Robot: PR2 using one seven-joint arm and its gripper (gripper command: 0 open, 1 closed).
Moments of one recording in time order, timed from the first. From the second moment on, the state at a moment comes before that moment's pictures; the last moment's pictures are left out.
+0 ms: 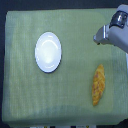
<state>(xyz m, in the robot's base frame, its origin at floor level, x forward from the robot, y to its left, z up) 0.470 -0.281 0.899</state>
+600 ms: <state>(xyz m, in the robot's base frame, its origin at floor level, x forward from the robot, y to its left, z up) 0.465 -0.284 0.897</state>
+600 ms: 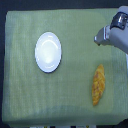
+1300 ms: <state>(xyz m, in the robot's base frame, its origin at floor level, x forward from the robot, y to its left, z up) 0.418 -0.276 0.873</state>
